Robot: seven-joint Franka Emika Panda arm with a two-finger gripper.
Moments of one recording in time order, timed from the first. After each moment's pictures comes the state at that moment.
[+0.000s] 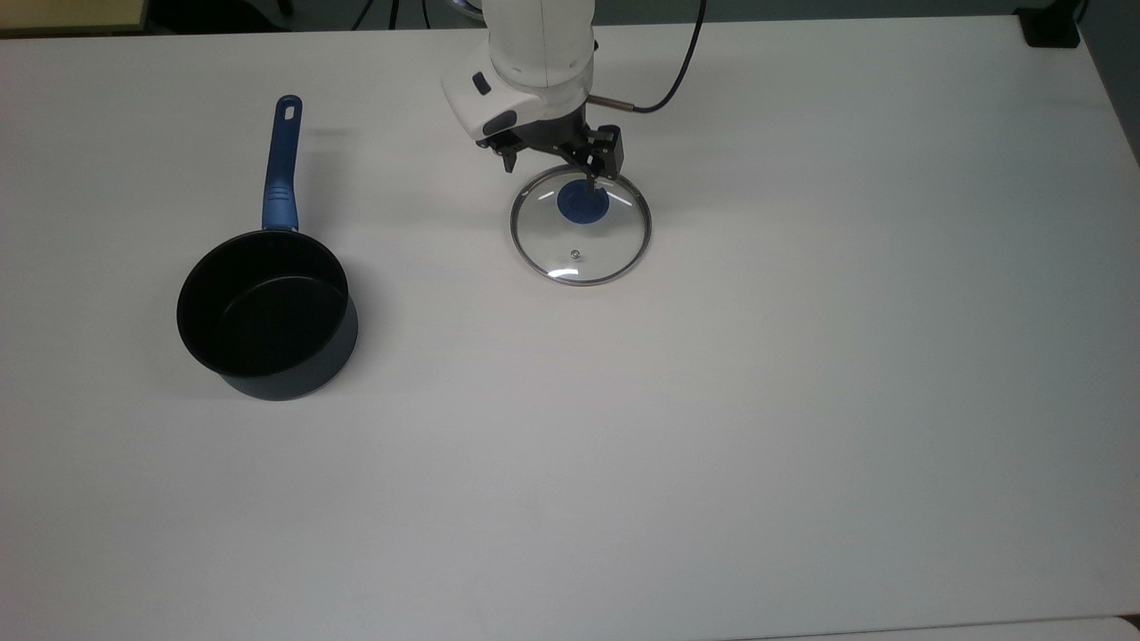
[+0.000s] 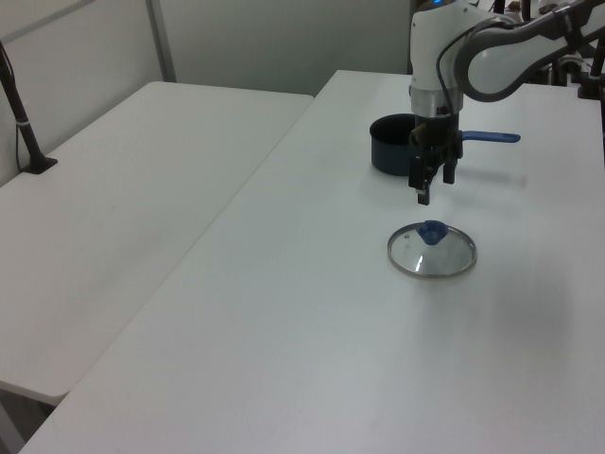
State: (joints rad) arm 0.11 0.10 0.05 -2.01 0.03 2.04 0.42
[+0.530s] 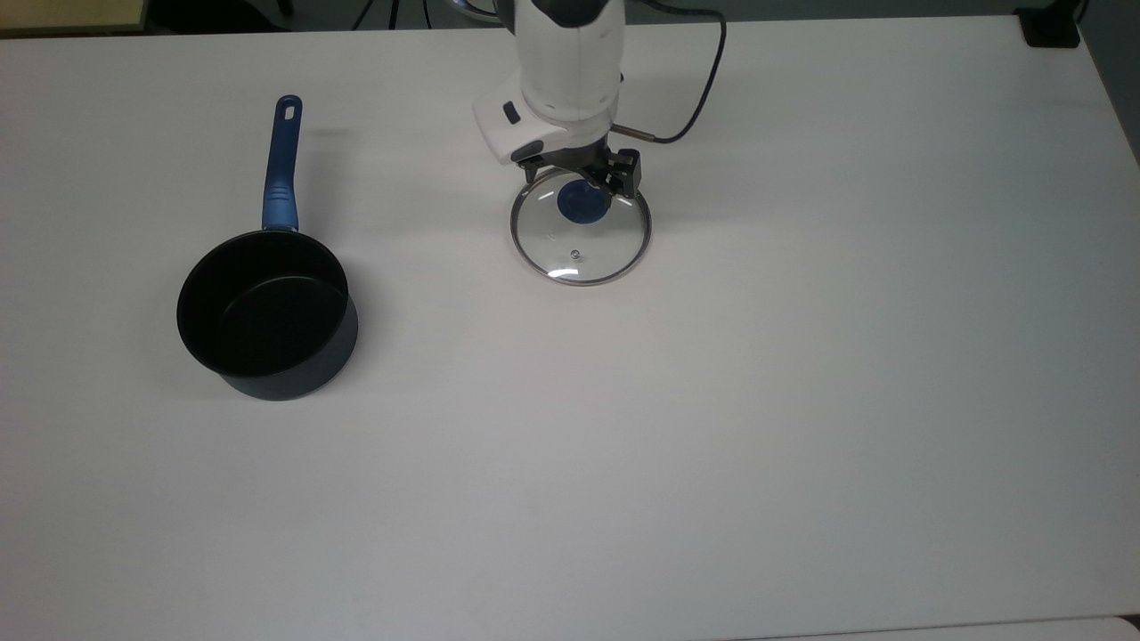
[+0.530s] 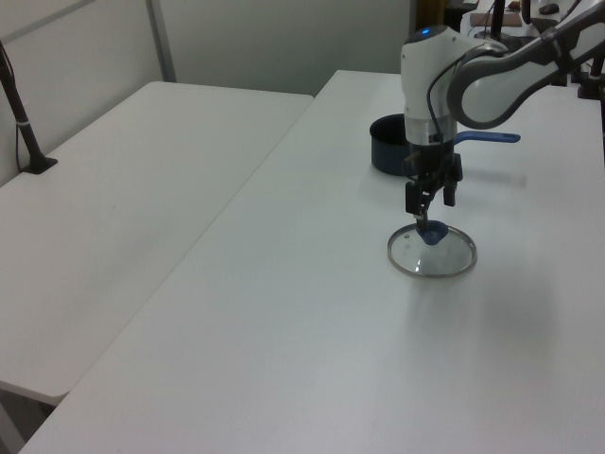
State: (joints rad) arm 0.13 0.17 0.08 -2.01 0.01 2.05 0.52
